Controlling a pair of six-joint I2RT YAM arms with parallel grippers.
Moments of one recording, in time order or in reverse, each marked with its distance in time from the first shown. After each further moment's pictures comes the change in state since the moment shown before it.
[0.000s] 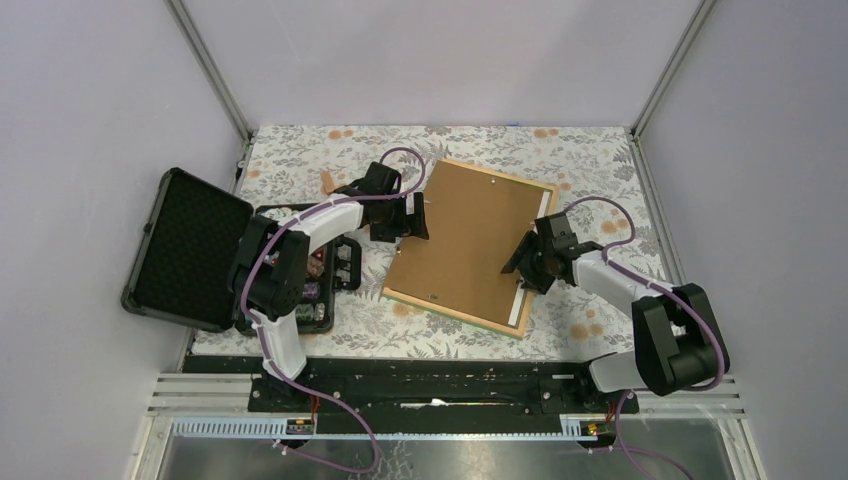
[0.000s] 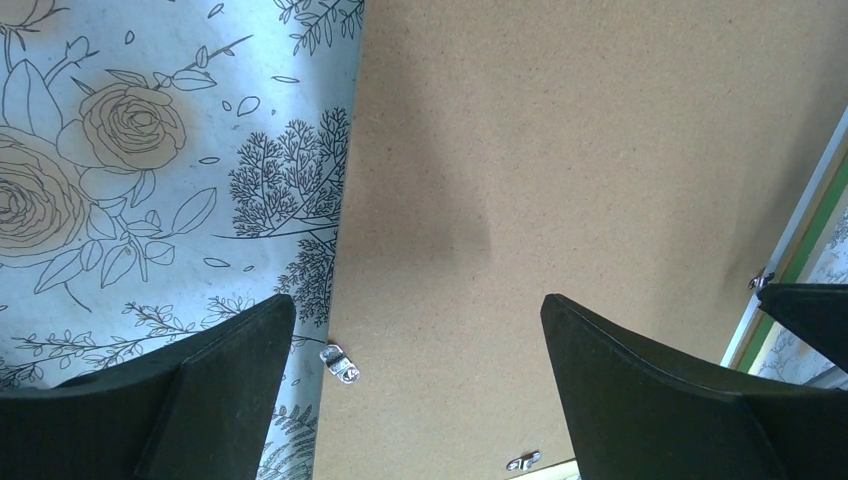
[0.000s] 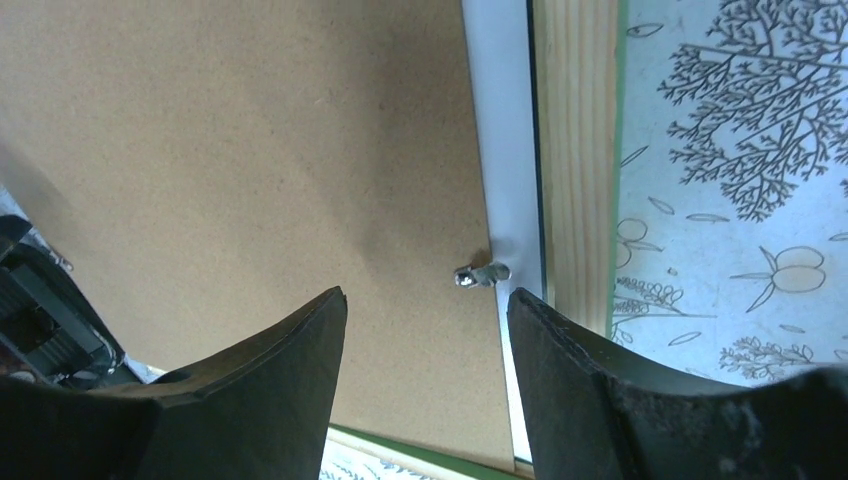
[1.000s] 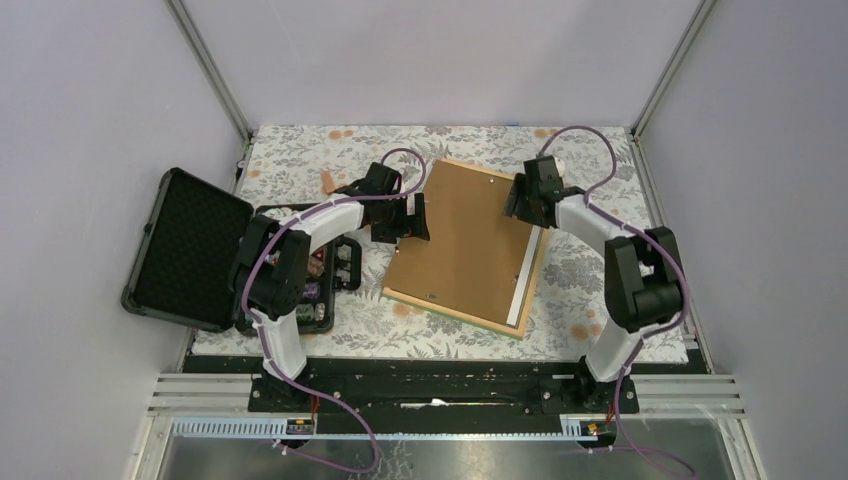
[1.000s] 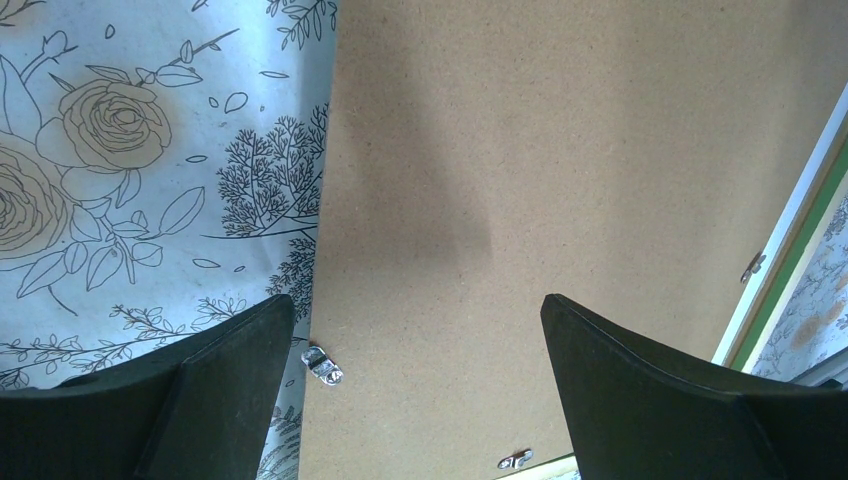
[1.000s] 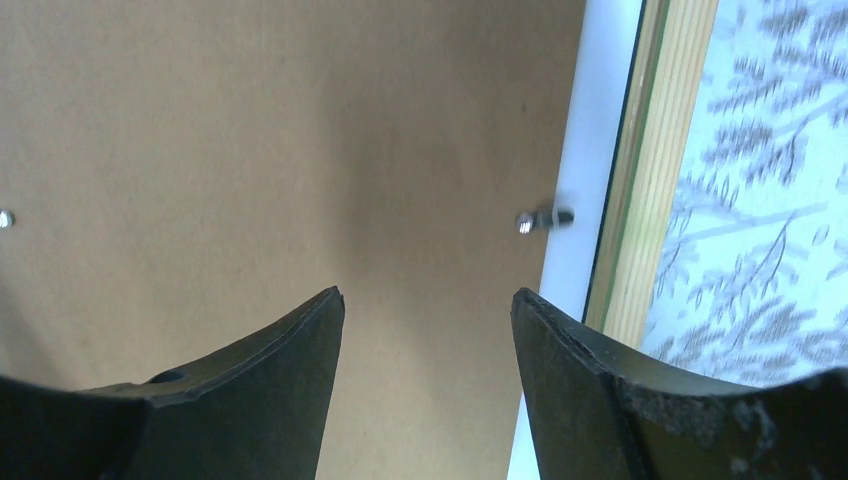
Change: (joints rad) left arm 0.000 0.005 0.000 0.000 0.018 0.000; right arm -0.027 0.324 0.428 0.057 0.254 -0.358
